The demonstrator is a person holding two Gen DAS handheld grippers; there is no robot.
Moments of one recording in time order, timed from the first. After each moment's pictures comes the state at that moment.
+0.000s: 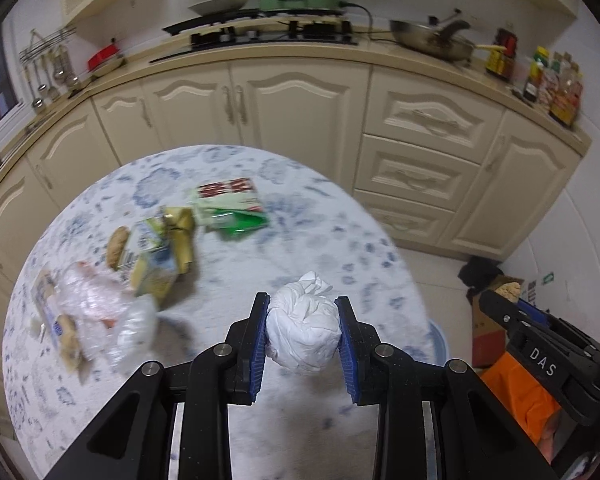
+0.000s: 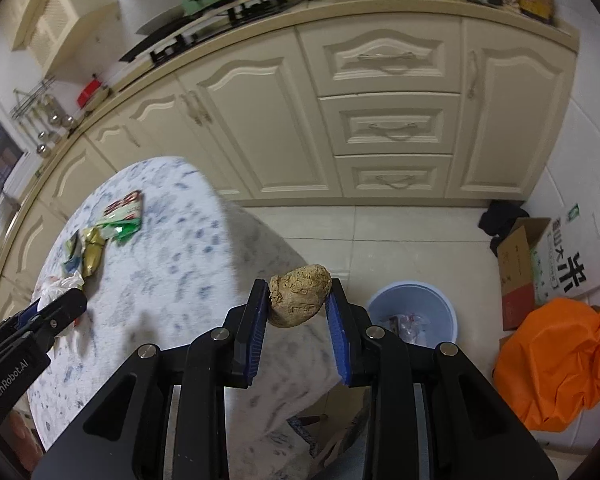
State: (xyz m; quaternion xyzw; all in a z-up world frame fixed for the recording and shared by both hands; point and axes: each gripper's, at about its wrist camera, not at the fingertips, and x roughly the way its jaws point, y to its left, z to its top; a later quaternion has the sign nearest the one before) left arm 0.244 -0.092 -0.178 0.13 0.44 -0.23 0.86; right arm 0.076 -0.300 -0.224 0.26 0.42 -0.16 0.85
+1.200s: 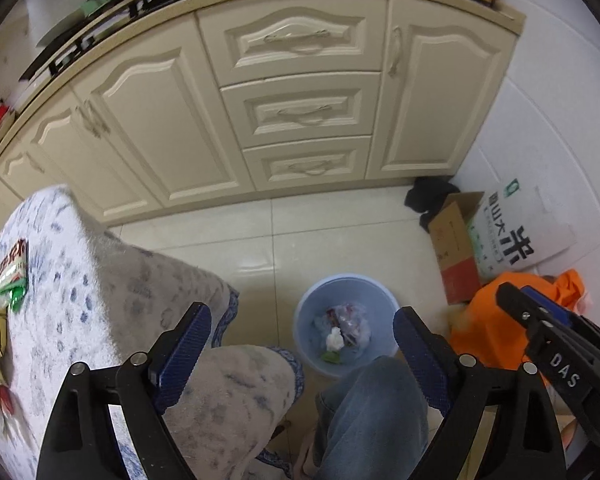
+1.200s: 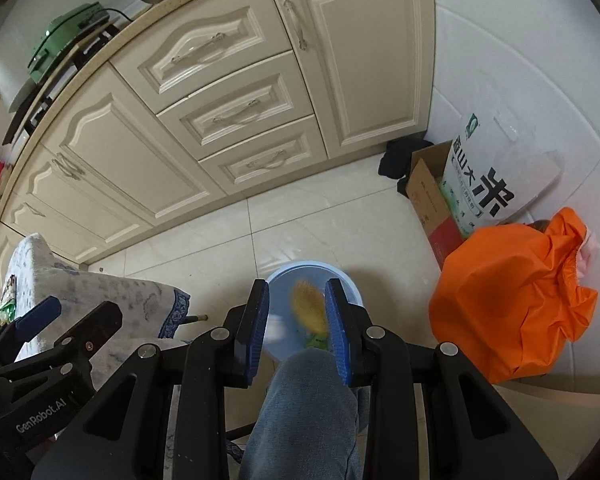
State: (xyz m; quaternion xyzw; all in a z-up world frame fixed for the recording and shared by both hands) left arm 0.238 -0.328 -0.295 0.25 0.48 -0.31 0.78; right arm -0.019 -0.446 -0.290 0.35 0.44 -0.31 0.77
